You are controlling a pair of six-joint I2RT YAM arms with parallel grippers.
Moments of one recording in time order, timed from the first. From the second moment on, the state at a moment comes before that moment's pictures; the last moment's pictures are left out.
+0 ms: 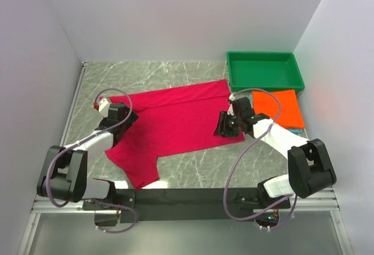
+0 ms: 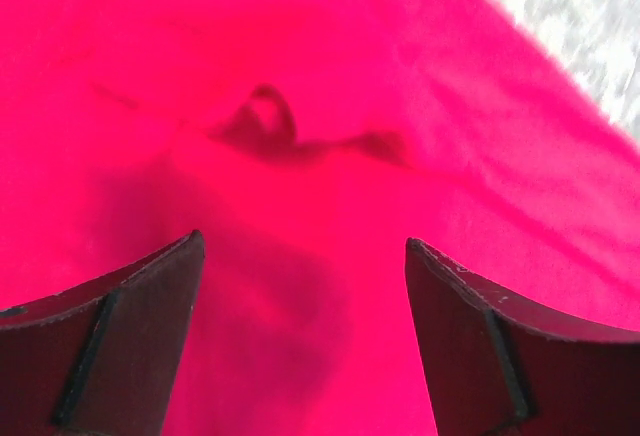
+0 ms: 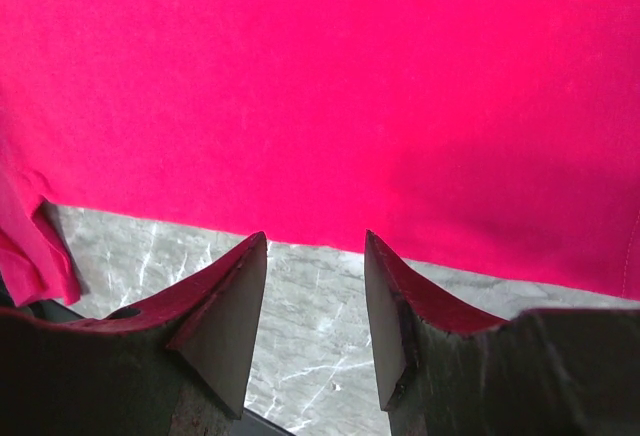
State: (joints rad) left arm -0.18 1.34 0.54 0.09 -0.31 -0.89; right arm 0.36 1.39 0.77 -0.36 -0.26 0.46
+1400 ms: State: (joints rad) left arm -0.10 1.67 0.75 0.33 -0.27 -0.78; right arm 0.36 1.38 0.75 -0.35 -0.27 0.45
